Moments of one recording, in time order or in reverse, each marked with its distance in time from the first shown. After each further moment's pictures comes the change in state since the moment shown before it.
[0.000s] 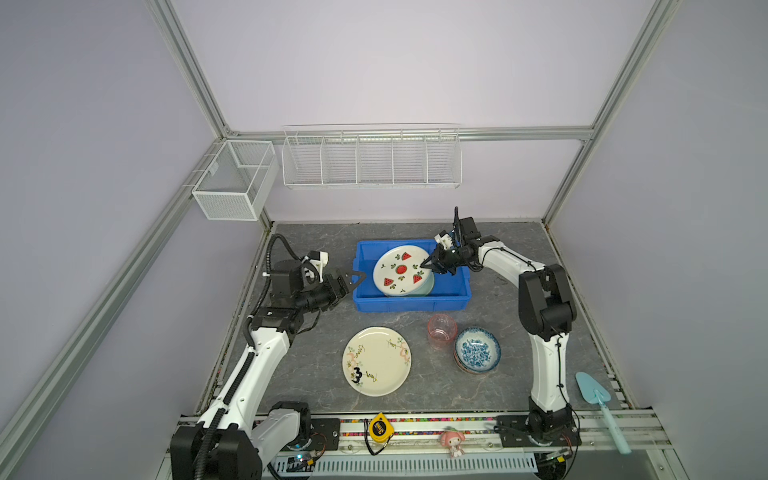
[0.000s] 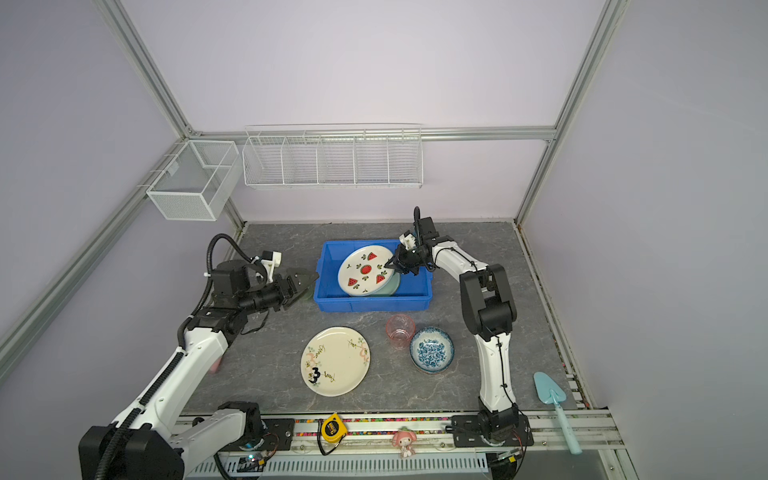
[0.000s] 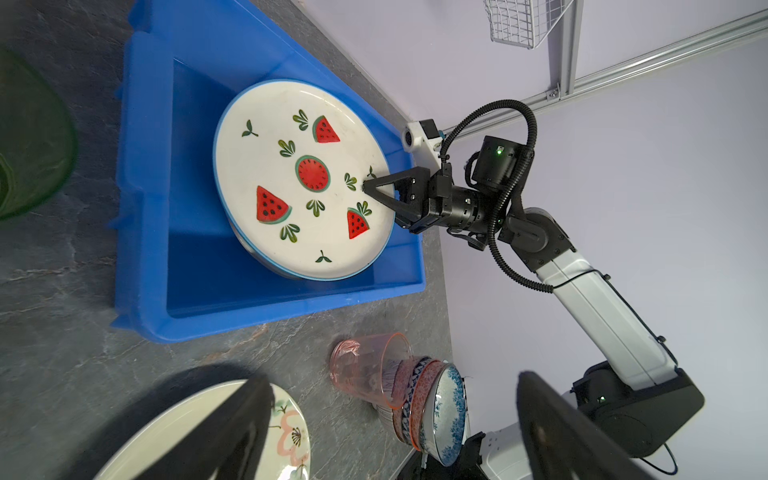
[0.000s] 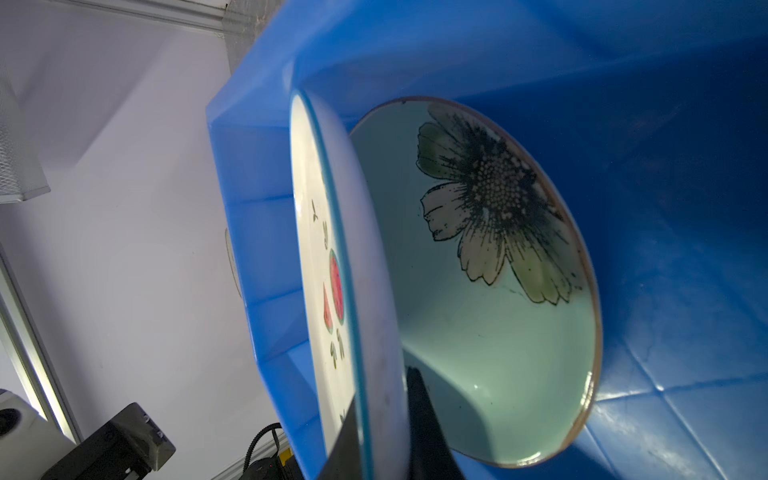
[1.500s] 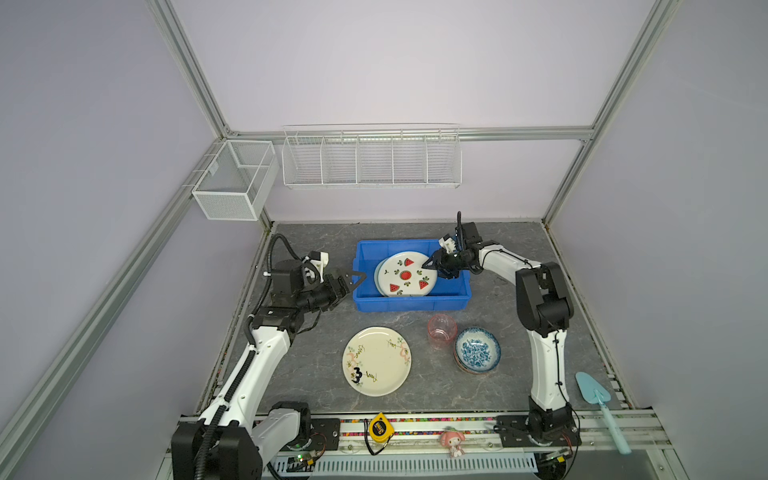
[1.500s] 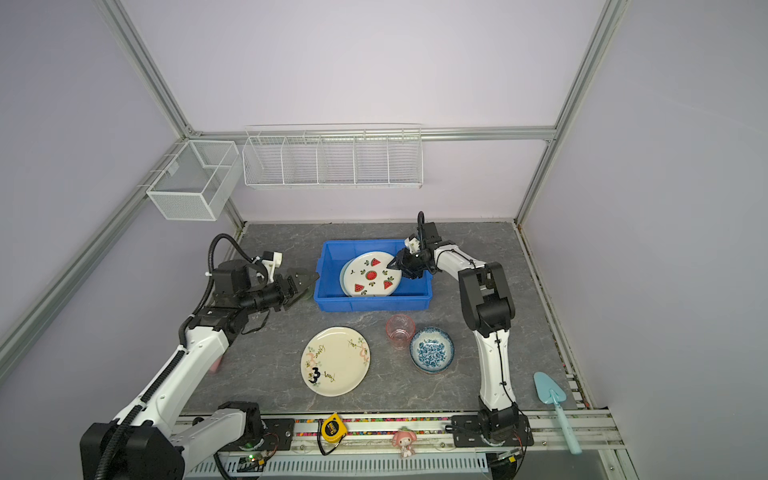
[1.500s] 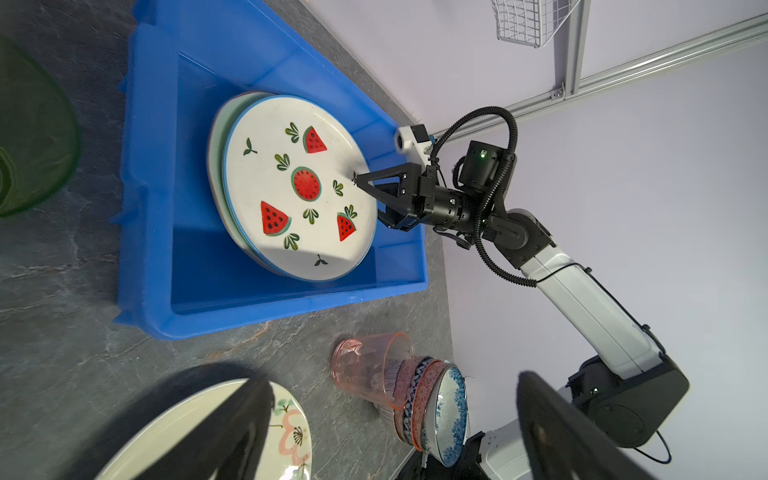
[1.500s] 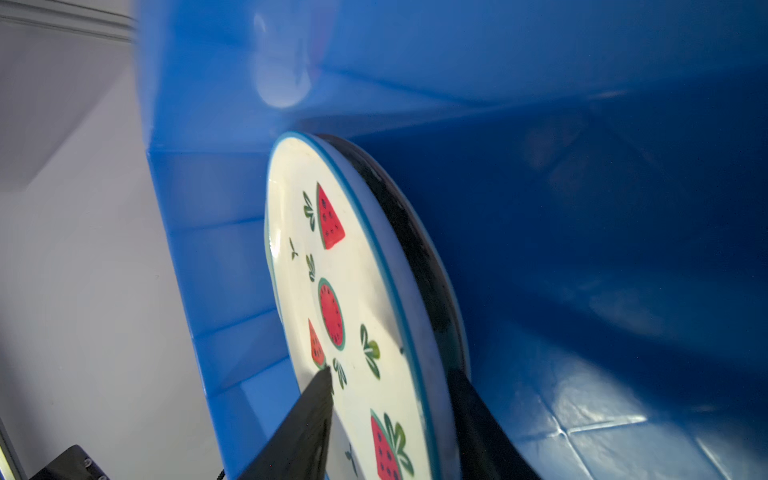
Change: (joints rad) left arm 0.000 0.011 -0.001 0.000 -0.001 0.000; right arm -0.026 0.049 -0.036 0.051 0.051 -0.040
